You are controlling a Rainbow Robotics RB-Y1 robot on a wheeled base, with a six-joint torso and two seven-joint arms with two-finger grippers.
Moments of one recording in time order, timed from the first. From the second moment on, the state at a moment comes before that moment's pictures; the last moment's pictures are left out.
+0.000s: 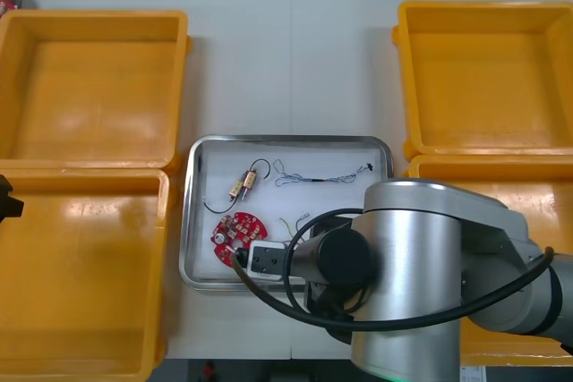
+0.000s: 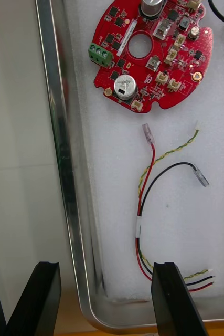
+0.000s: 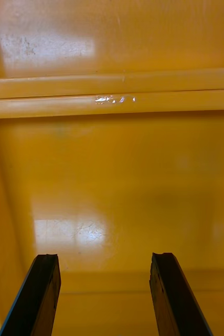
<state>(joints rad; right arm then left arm) -0.66 -0.53 1.00 -2.34 -0.47 1.84 1.60 -0.04 0.78 0.40 -2.30 0.86 1.91 -1.31</state>
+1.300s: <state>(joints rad) -0.66 -0.36 1.18 -1.99 -0.27 1.73 1.60 -0.04 0.78 0.40 -2.30 0.86 1.91 -1.31</state>
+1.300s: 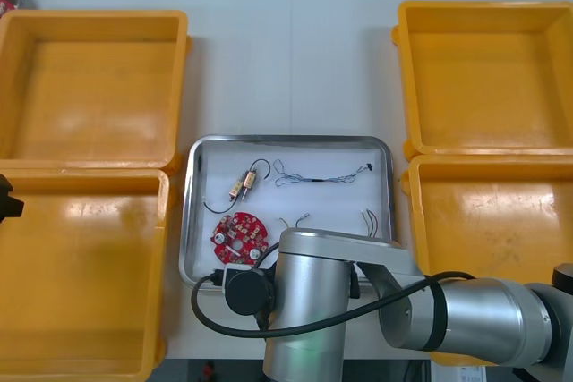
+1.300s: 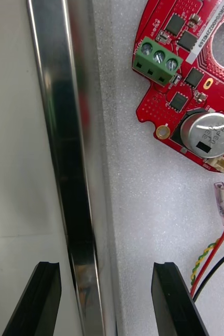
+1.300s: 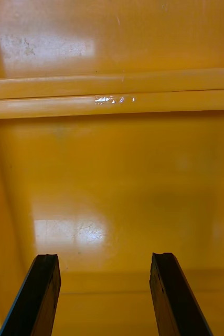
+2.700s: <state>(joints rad) -0.66 -0.35 1.18 -1.96 -0.25 1.70 1.60 -0.04 0.78 0.40 -2.30 0.86 1.91 -1.31</state>
